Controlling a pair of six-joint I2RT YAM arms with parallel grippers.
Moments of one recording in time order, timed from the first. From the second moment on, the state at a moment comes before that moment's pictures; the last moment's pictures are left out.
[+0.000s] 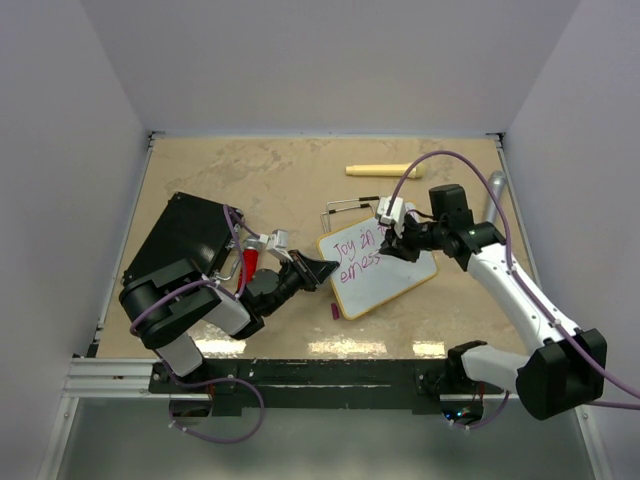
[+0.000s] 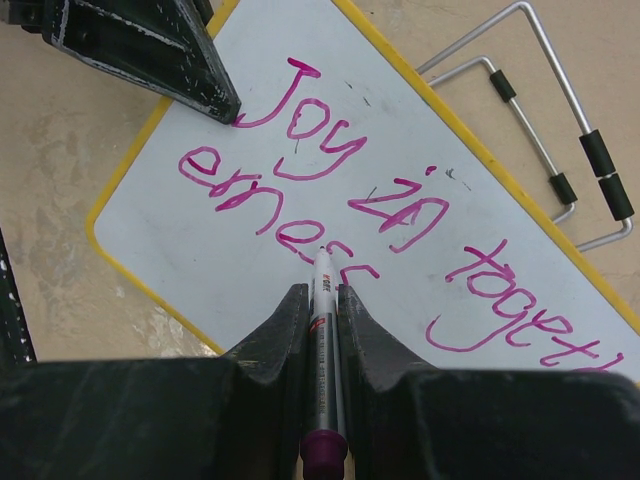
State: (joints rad) left arm -0.90 1.66 0.31 1.32 -0.14 -0.96; right arm 0.31 1.17 0.96 -0.62 -0.67 -0.72
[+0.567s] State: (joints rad) left arm -0.90 1.66 0.31 1.32 -0.14 -0.96; right arm 0.31 1.19 0.93 -0.59 -0.64 -0.71
